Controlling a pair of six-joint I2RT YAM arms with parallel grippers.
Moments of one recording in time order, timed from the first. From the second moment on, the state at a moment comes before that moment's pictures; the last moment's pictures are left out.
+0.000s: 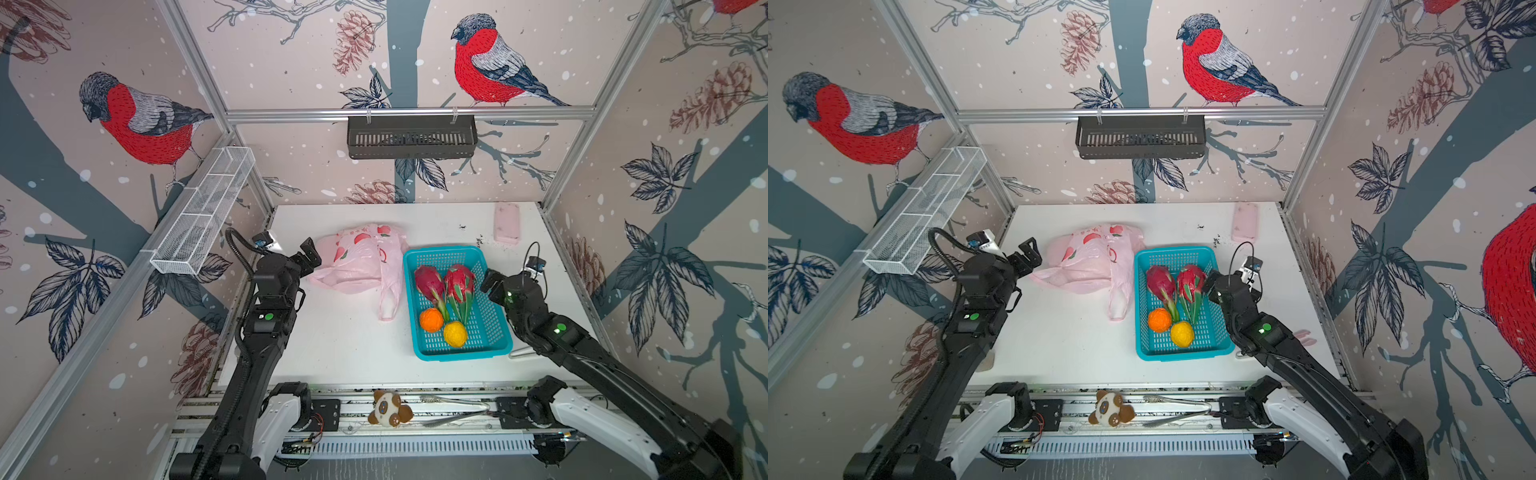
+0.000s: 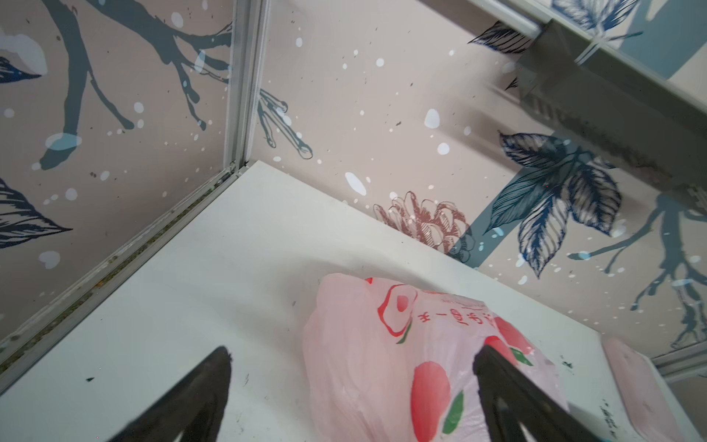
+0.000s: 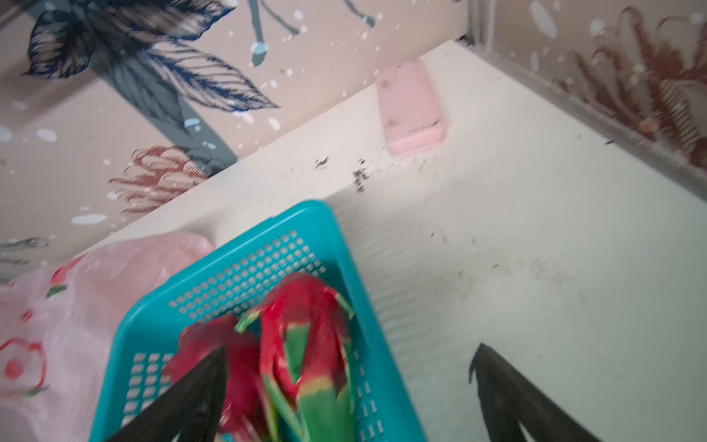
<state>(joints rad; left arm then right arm) -0.01 0.91 0.70 -0.04 -0.12 -0.43 0.51 0.84 0.61 -0.31 0.52 0.70</state>
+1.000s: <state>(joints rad) 0.04 1.33 0.23 0.78 -0.28 -0.15 0.00 1.31 0.22 0.80 0.30 0.16</state>
